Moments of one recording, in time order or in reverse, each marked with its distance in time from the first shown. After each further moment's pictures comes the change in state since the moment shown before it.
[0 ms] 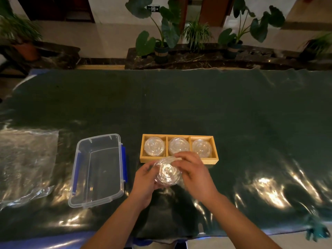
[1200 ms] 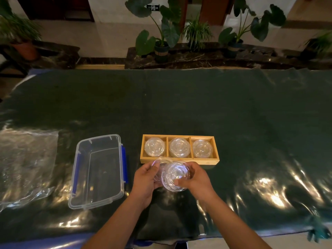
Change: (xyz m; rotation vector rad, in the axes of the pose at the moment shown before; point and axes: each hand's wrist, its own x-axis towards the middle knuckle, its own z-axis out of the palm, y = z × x) left_hand 0.006 0.000 0.000 -0.037 0.043 -0.009; right_hand -0.014 0.016 0.017 0.545 -0.097 0.881
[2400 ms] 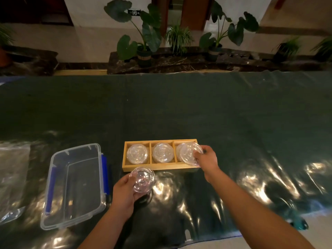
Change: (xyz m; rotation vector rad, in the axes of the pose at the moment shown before) left_hand 0.016 -0.013 -0.005 -0.047 0.177 -0.094; right_hand 0.085 -0.005 -0.089 0.096 0.414 0.113
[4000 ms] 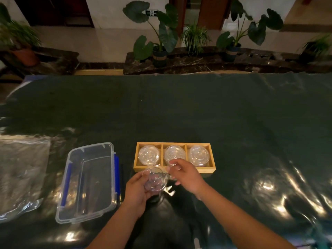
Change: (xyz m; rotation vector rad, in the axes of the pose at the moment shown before) left_hand -0.007 0.014 0.013 -0.059 -0.034 -0.030; right_hand -0.060 -0.003 0.061 -0.263 -0.605 -0.249
